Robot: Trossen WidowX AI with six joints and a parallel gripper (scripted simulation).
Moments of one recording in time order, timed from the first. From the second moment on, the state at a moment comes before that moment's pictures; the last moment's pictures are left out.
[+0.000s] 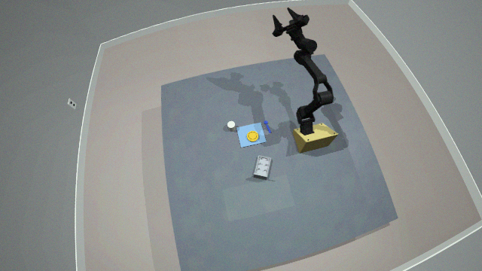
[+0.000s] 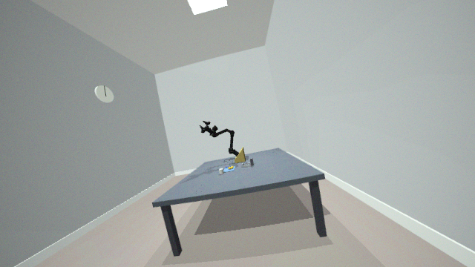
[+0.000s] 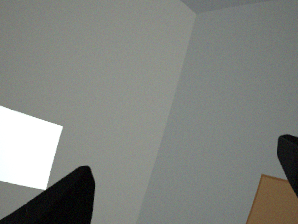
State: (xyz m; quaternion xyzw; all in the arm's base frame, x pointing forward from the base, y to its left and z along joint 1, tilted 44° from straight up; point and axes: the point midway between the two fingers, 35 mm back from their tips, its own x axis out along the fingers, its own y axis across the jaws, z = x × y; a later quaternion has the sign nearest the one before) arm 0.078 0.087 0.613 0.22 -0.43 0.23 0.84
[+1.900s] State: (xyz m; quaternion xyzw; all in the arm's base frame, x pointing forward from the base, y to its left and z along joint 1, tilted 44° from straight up) arm 0.128 -0.161 0.587 0.49 -0.50 0.05 0.72
